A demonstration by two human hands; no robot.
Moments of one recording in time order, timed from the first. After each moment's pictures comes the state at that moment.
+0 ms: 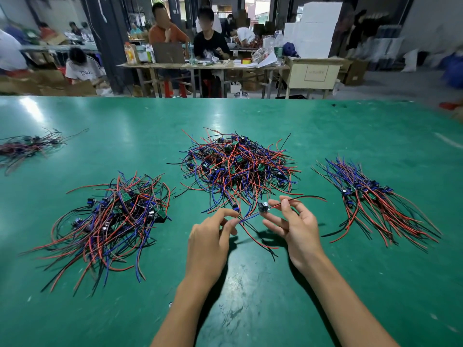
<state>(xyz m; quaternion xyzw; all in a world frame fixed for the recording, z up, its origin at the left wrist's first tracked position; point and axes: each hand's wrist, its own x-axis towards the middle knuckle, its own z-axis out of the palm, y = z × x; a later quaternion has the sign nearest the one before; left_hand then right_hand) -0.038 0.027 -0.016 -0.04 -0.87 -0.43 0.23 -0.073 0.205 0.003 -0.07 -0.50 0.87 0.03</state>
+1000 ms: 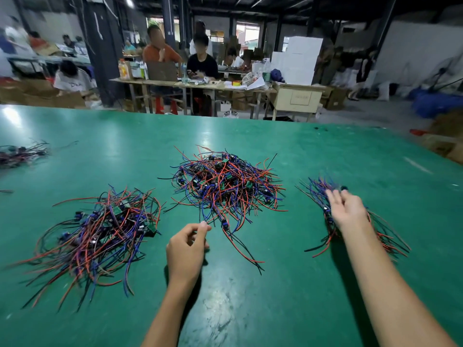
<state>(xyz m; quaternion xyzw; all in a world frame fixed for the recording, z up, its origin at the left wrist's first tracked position) -0.051 0.016 -0.019 0.13 -0.73 -0.64 0.21 -0.137 0.340 0.066 -0.19 -0.29 0.92 0.16</state>
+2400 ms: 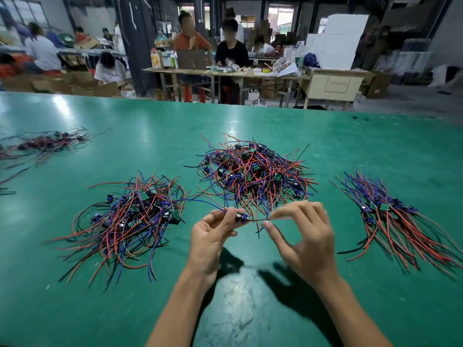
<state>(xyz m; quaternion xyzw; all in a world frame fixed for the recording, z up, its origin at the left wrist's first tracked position) -0.038 0.021 0.016 0.08 -0.48 -0.87 0.09 -0.065 0.209 0.014 0.29 -0.81 0.29 0.43</state>
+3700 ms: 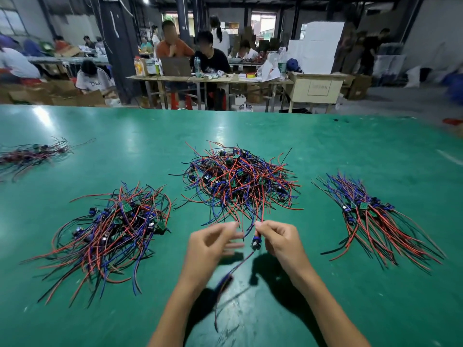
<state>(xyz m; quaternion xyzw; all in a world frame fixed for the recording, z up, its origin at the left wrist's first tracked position) -0.031 0.028 0.016 0.02 -0.67 -0.74 0.04 -0.072 0.198 0.009 0.08 -0.74 0.67 0.02</state>
